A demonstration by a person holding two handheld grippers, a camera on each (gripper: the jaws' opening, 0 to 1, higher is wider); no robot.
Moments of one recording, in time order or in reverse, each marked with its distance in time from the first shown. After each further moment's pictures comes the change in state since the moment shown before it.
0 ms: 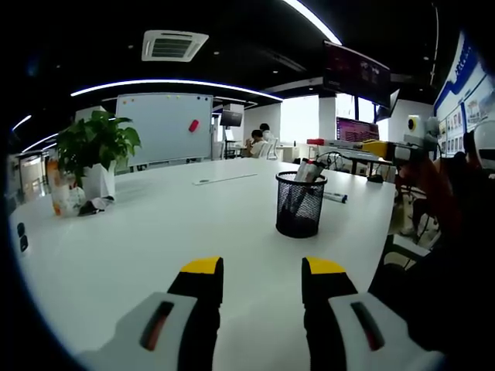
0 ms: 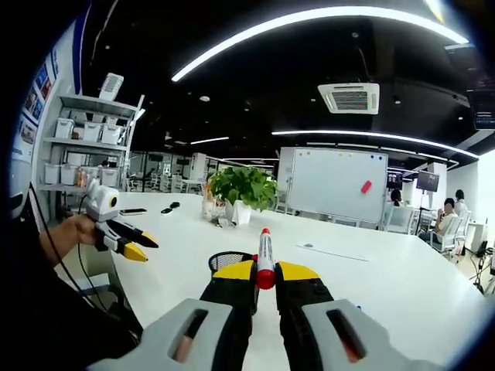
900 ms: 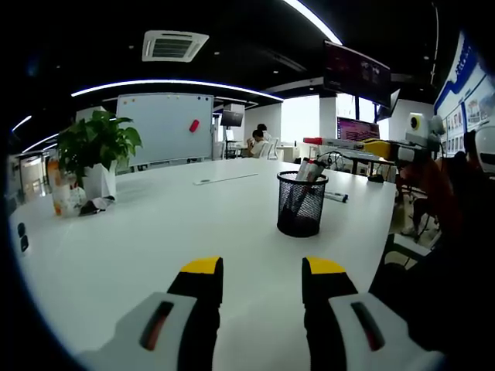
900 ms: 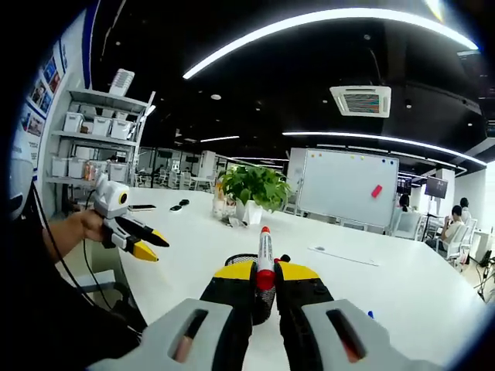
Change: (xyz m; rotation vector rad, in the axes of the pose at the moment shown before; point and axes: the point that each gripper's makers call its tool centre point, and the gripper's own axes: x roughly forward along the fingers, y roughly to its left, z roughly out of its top) left arm -0.001 0.002 -0.001 0.001 -0.001 0.003; right arm 0.009 0.026 0.003 -0.037 -0.002 0.050
